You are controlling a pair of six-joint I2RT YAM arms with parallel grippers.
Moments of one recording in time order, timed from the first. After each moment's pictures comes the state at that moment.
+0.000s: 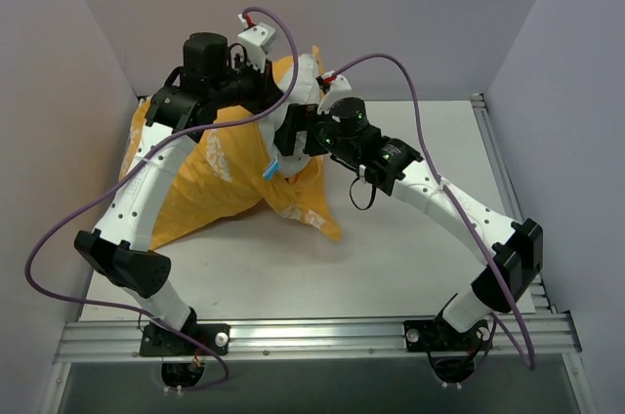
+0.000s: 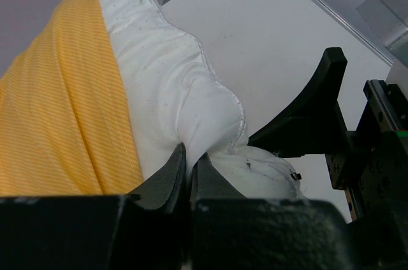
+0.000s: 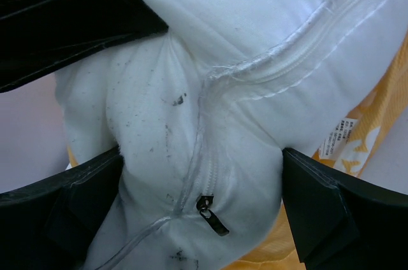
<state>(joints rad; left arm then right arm) -0.43 1.67 2.03 -0.74 0.37 -0.01 0.76 1.56 1.48 -0.23 0.03 0.50</state>
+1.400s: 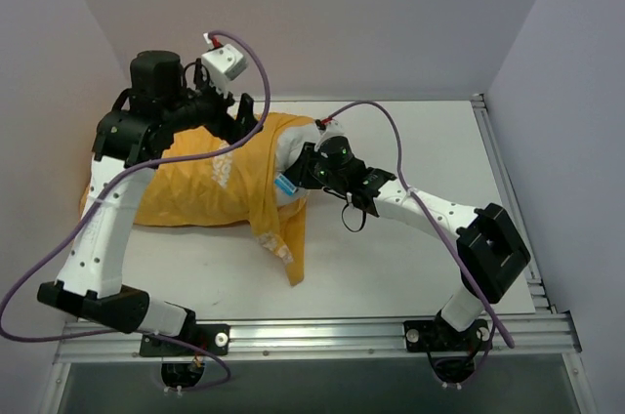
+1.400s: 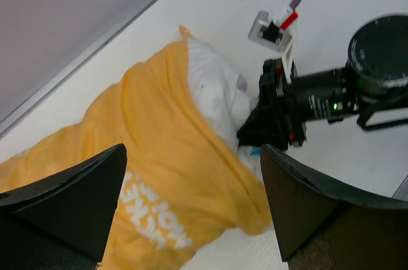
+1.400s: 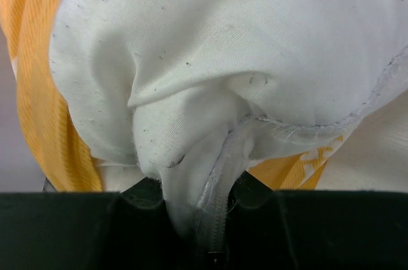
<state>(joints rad) -0.34 1.46 1.93 -0.90 0.44 0.20 0.76 1.63 1.14 0.05 -0.03 0.70</state>
